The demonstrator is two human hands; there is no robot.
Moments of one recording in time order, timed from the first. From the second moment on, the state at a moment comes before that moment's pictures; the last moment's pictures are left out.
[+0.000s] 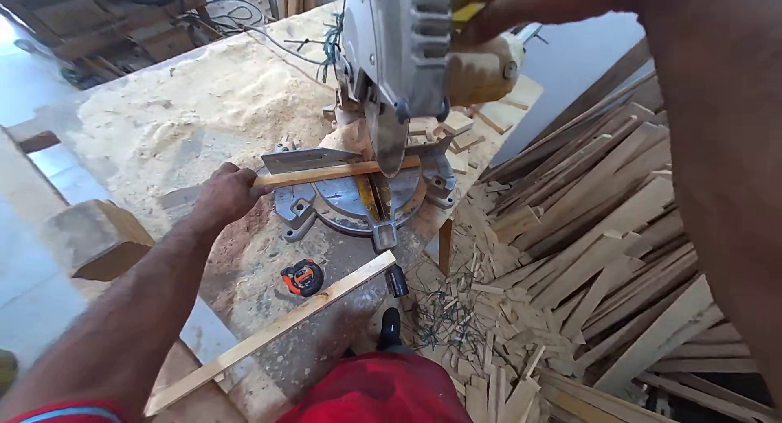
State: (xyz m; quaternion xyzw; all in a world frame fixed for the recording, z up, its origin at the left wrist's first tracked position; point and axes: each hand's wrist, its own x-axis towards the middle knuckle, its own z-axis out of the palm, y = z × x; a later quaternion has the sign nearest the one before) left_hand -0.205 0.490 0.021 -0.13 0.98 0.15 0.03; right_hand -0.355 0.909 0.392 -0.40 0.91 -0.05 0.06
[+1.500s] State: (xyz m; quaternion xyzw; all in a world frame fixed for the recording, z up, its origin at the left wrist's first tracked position) left_hand -0.190 0.496 0.033 -0.16 0.95 0.28 -0.01; right_hand -0.301 0.907 0.357 -0.29 0.96 0.00 0.01
